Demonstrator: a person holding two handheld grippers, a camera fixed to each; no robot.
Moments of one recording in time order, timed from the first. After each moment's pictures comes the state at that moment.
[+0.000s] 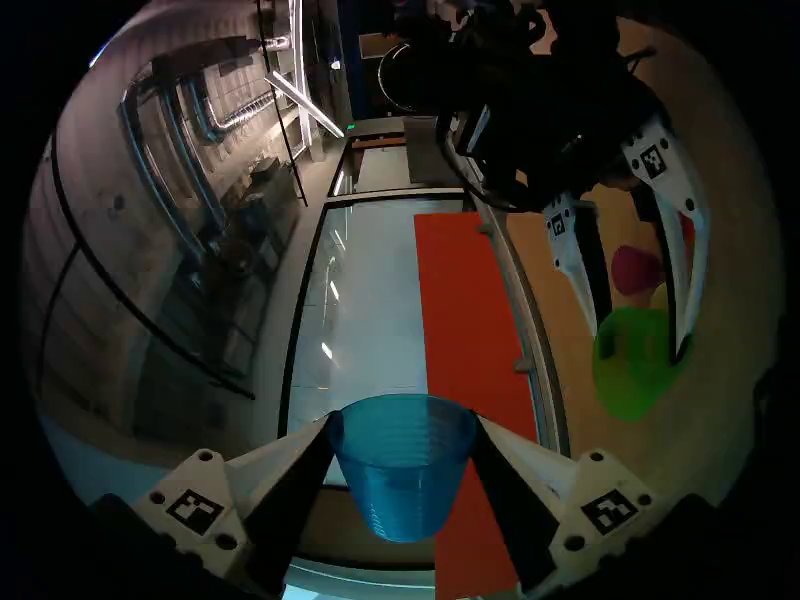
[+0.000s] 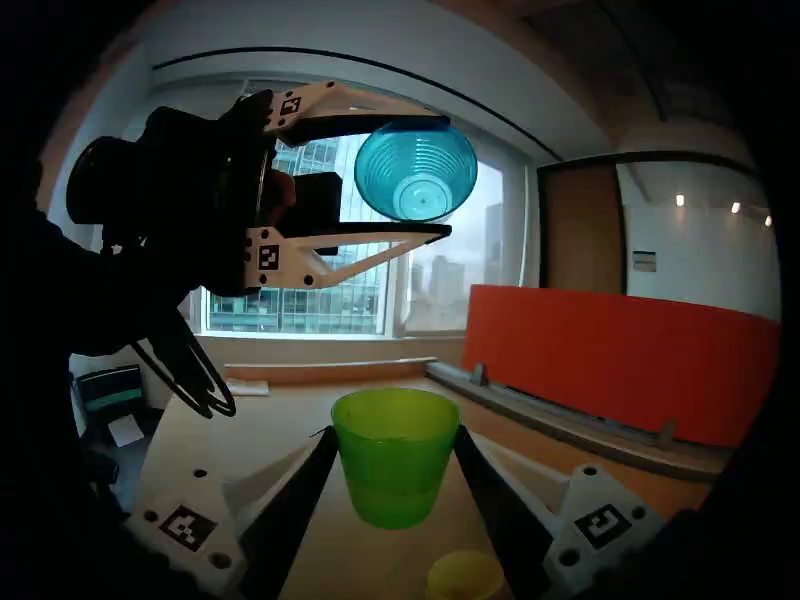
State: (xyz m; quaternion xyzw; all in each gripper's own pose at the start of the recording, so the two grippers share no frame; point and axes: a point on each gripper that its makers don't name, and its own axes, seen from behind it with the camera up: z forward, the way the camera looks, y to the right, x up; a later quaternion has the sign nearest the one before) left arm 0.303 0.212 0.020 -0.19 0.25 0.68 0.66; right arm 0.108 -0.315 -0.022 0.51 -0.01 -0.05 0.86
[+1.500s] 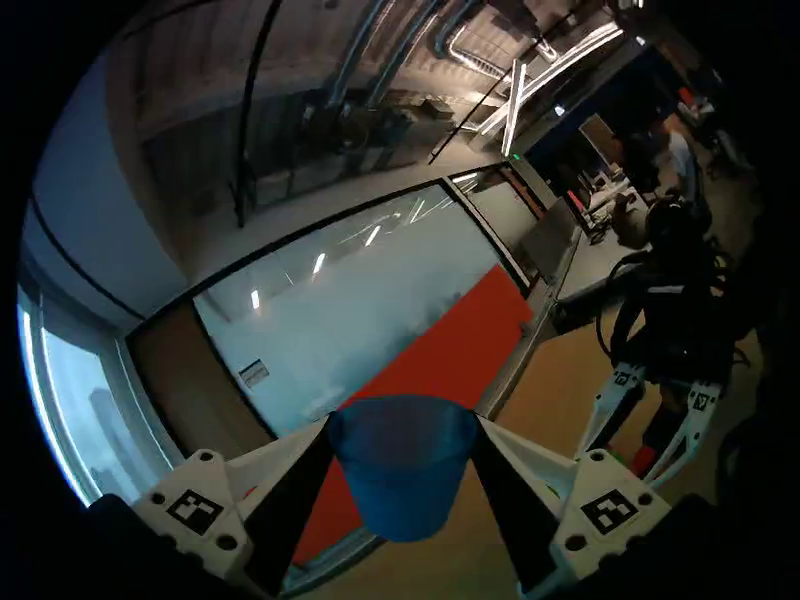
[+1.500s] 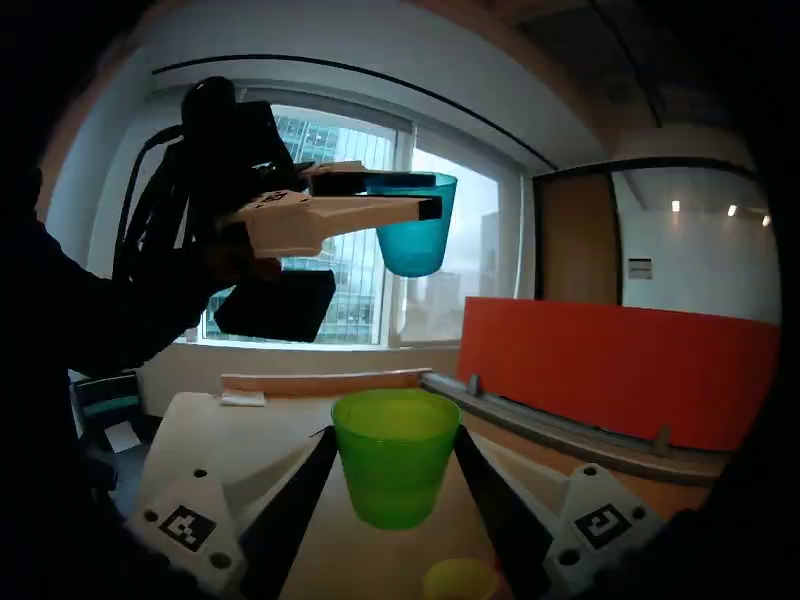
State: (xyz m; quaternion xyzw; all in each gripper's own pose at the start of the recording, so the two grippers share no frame) left arm 0.310 0.174 0.052 -0.27 0.12 0.28 0.91; right arm 0.126 -0.309 -0.019 0.51 0.01 -0.04 0.86
